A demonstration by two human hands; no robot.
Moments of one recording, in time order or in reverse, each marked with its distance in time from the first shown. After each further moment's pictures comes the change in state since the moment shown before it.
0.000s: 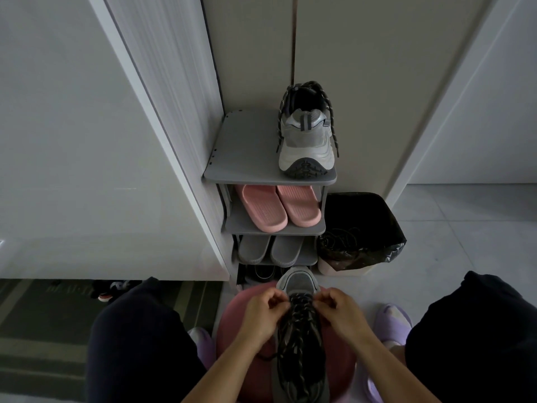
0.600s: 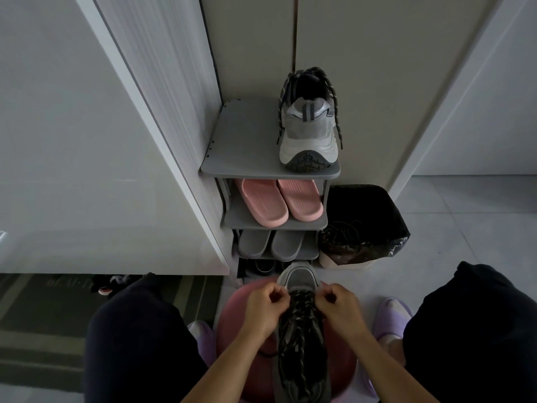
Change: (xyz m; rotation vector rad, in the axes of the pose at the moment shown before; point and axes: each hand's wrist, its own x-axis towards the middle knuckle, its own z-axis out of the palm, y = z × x) left_hand 0.013 -0.009 0.007 -0.033 0.078 0.011; right_hand 0.006 0.002 0.007 -0.098 0.142 -0.069
